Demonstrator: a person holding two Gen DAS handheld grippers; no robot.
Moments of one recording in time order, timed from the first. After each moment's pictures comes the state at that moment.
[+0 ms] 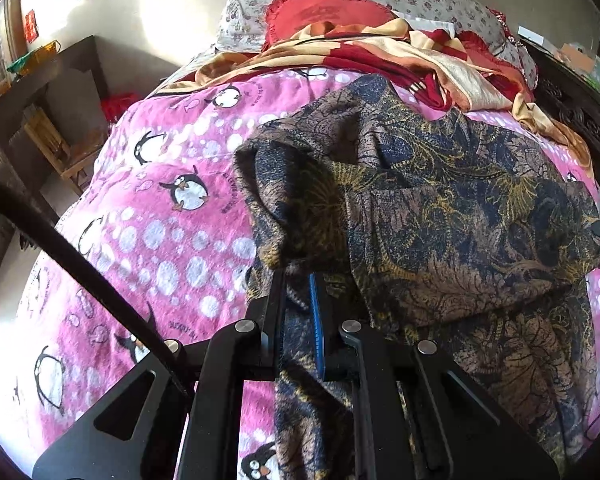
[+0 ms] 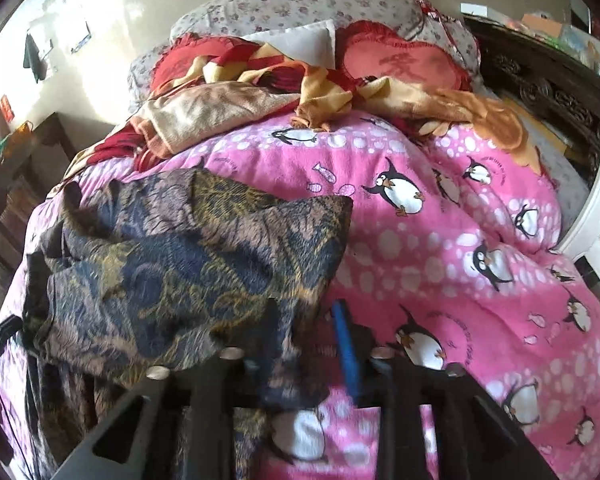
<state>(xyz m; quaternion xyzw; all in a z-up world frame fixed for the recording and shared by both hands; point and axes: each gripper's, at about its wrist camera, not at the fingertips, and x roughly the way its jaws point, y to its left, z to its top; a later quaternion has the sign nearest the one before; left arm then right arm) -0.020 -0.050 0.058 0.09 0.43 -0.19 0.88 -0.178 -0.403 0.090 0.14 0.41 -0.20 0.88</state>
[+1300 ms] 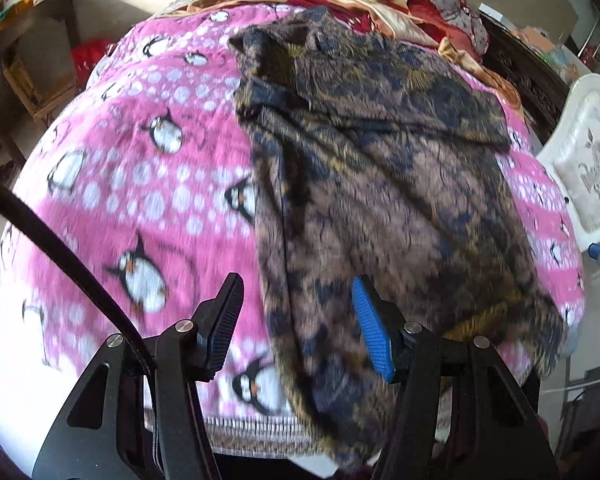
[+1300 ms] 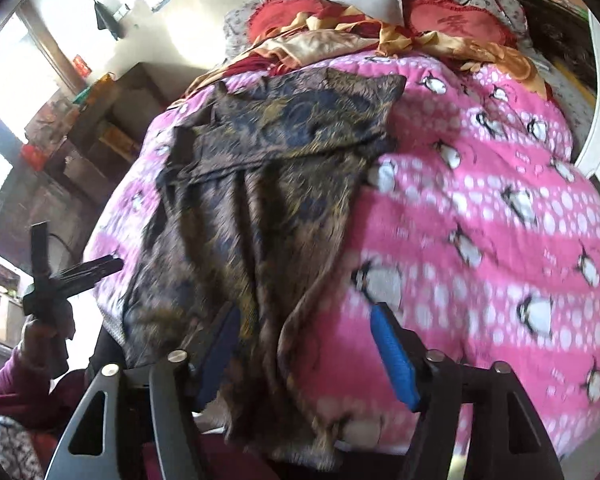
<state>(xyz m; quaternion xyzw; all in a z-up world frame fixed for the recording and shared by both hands) -0.181 0.038 0.059 0.06 0.51 -0.27 0.81 -0.388 -0.293 0.132 0.18 0.48 -0.03 0.86</state>
